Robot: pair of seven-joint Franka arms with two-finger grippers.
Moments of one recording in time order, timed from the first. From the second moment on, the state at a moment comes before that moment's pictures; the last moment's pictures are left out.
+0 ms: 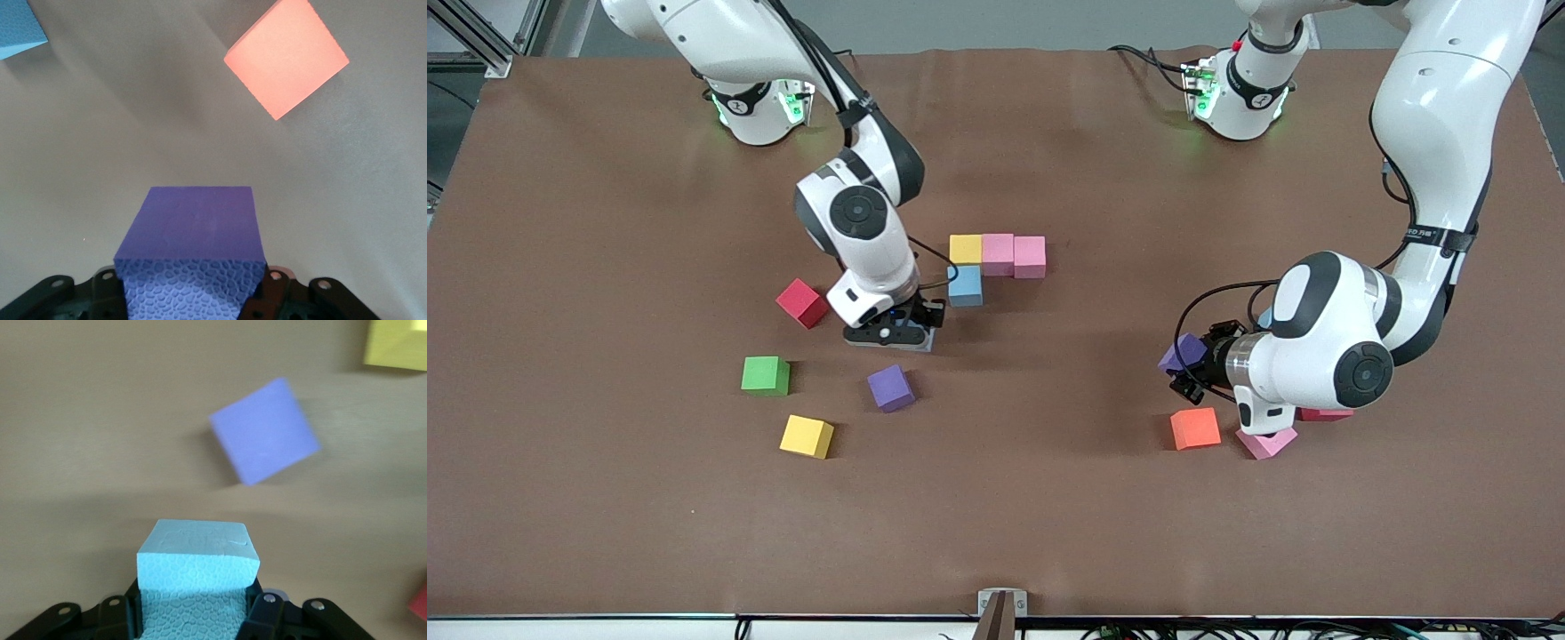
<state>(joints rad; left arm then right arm) 0.16 0.68 -0.55 -1.48 0.01 1.85 -1.24 0.57 0.49 0.08 -1.84 -0.09 2.41 0.74</state>
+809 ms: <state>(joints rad) 0.16 0.68 -0.55 -1.48 0.01 1.85 -1.24 0.68 0.66 0.08 -1.64 -0.04 2.32 0.75</state>
